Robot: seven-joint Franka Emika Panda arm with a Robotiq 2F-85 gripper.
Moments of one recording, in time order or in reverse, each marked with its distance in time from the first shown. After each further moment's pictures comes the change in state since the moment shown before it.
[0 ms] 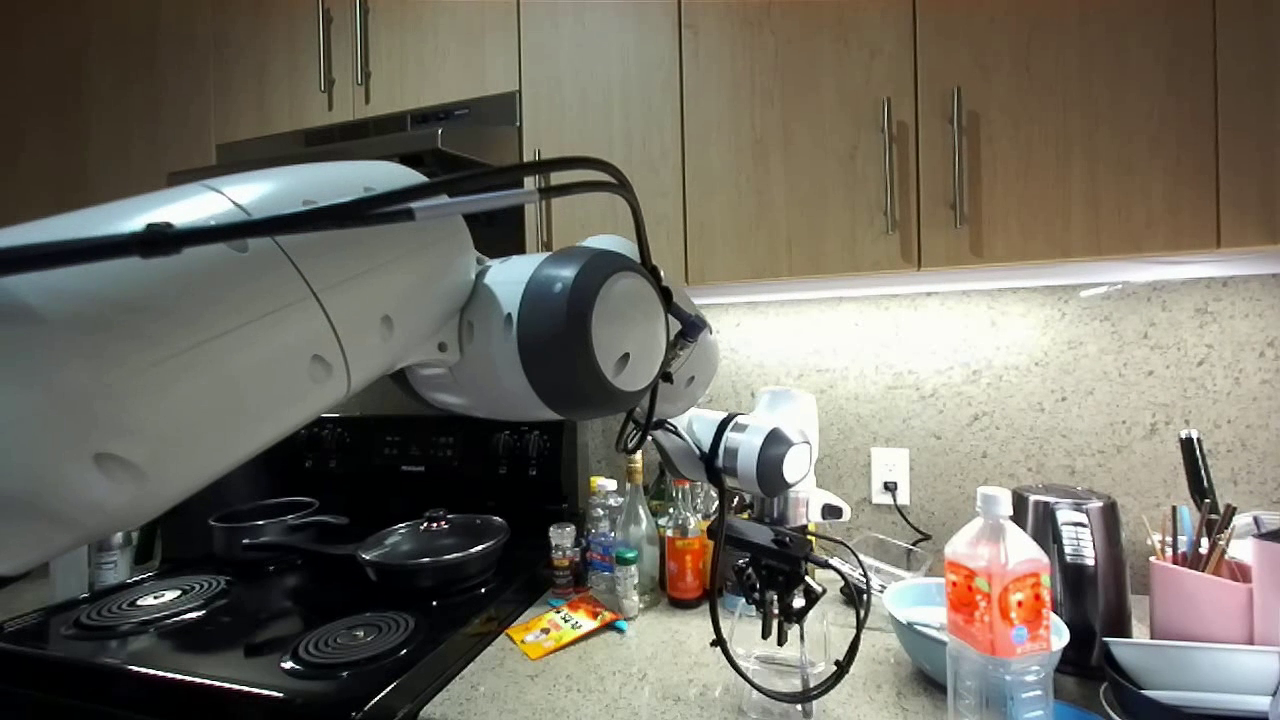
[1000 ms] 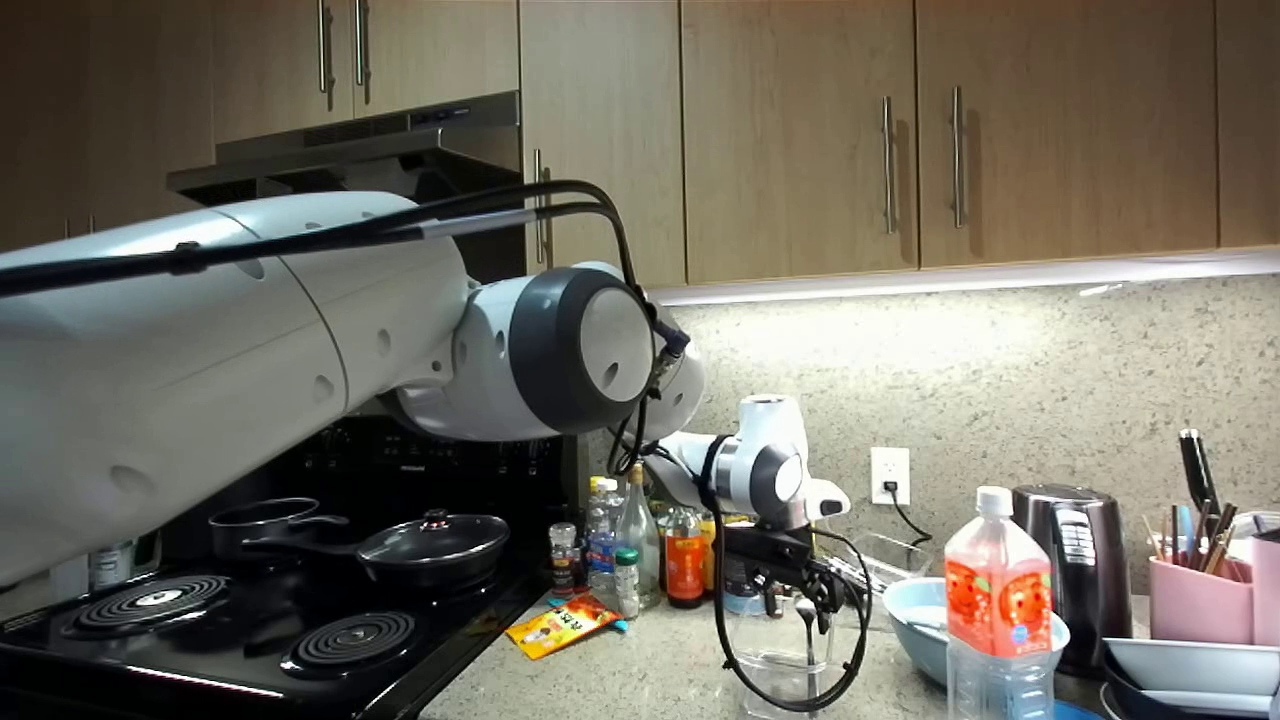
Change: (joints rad) arm 0.069 0.049 -0.097 0.013 -0.007 0.248 0.075
